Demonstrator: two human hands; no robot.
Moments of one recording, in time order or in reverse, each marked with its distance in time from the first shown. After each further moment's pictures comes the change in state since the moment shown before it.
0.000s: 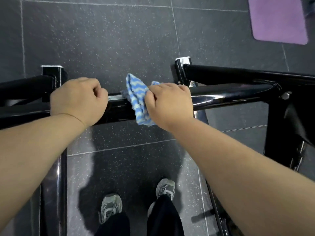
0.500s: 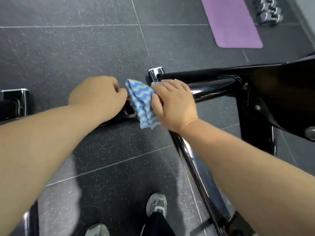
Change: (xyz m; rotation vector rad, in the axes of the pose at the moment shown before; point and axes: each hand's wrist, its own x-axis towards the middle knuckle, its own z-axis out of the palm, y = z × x) left_hand 0.015 0.104 0.027 -0.017 -0.198 0.077; right_hand -0.027 0.098 0.002 -0.022 0.284 -0.014
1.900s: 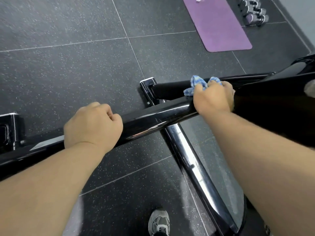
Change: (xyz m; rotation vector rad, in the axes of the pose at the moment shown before) left_hand -0.001 0.036 0.020 -0.003 0.100 -0.051; right_hand 0.033 0.118 -0.034 0.037 -0.038 0.896
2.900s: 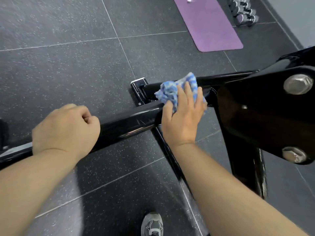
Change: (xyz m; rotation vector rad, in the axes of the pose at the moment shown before) left_hand -0.002 0.003 -0.003 0.008 0.005 -0.030; right_hand -0.065 0.004 0.040 0.232 0.207 -0.265
